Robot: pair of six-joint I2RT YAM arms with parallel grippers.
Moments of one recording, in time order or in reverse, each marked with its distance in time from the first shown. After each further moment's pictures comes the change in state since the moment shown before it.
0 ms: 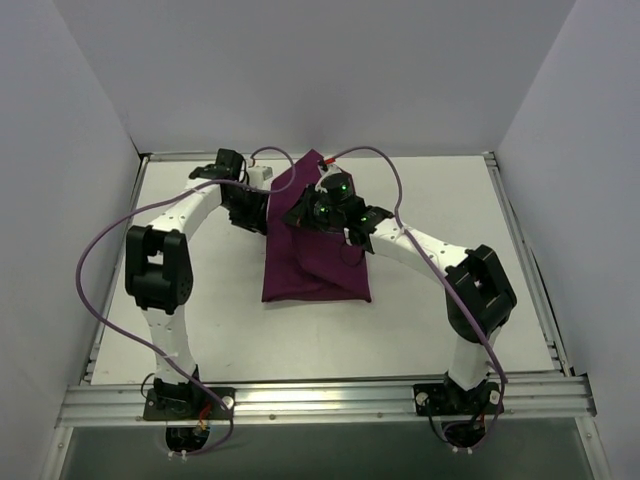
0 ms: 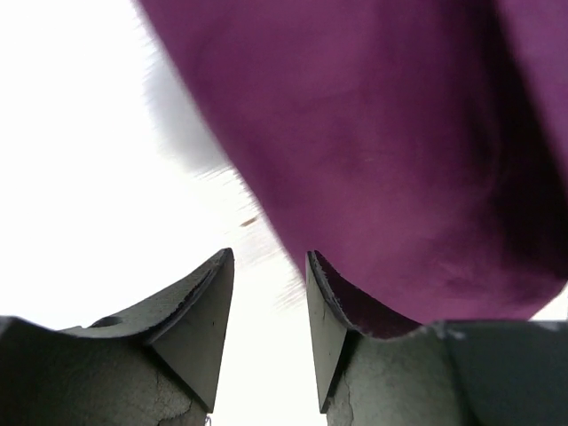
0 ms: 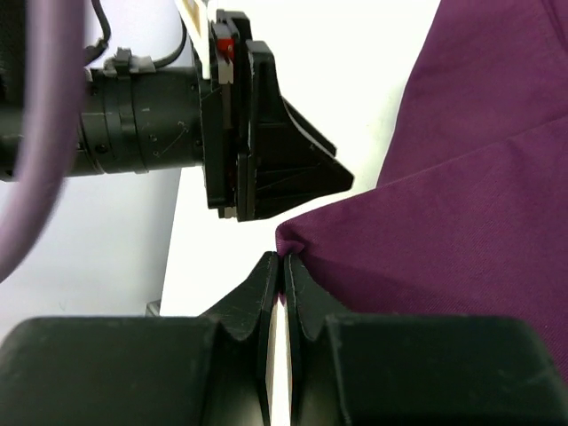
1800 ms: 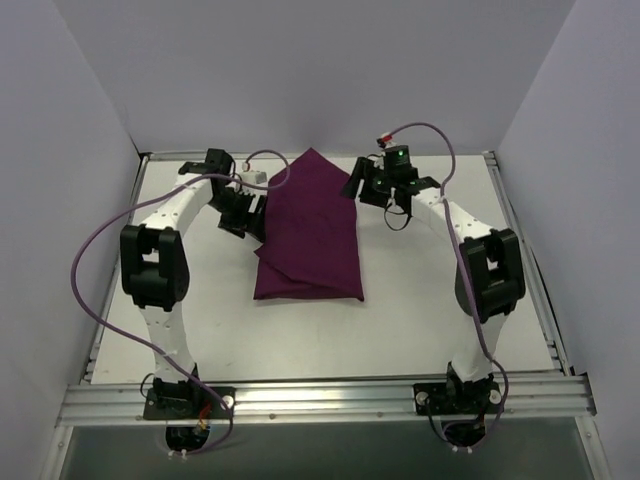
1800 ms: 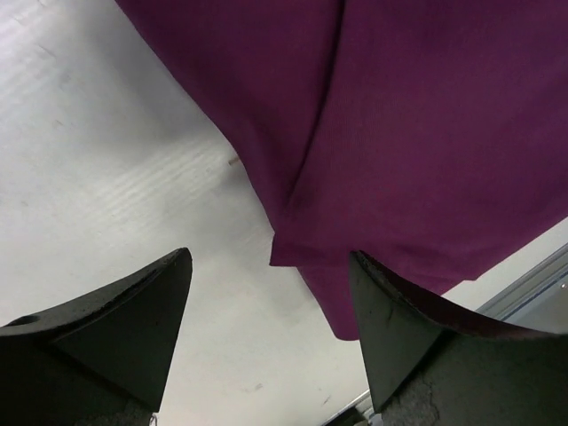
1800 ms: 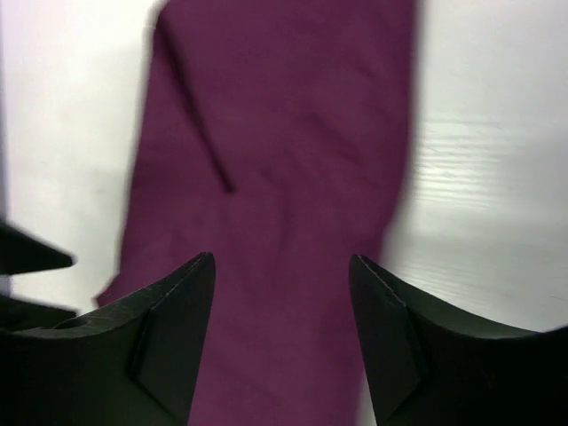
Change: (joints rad) left arm 0.067 0.007 0.052 -0.181 0.094 0.105; right arm -0.346 0.071 0.119 -0.226 -0.059 -0.312
